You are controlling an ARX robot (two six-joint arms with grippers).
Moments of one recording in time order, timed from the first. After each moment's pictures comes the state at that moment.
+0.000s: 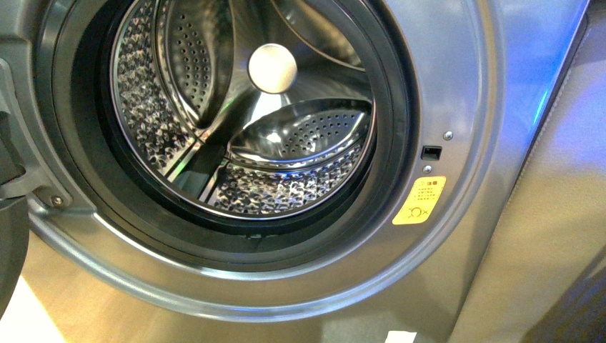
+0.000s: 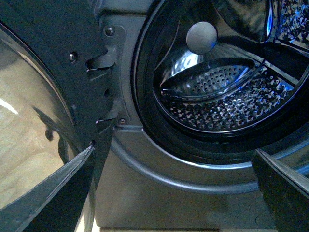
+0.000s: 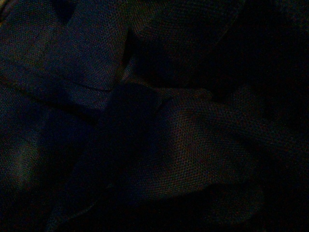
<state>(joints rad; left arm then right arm) 0.00 0.00 0.01 0.00 0.00 0.00 -0.91 2.97 1.43 0.27 -0.54 -0.63</state>
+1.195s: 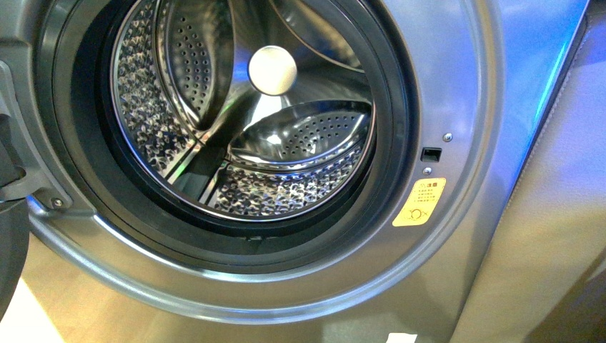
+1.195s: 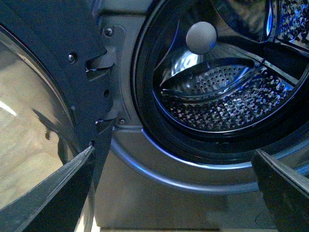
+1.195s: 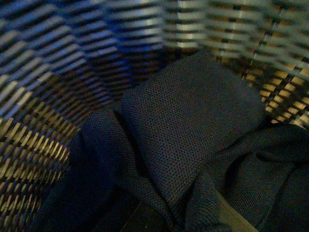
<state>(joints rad) 0.00 0.00 0.01 0.00 0.00 0.00 -0.96 2.49 0.99 0.65 -0.69 -0.44</state>
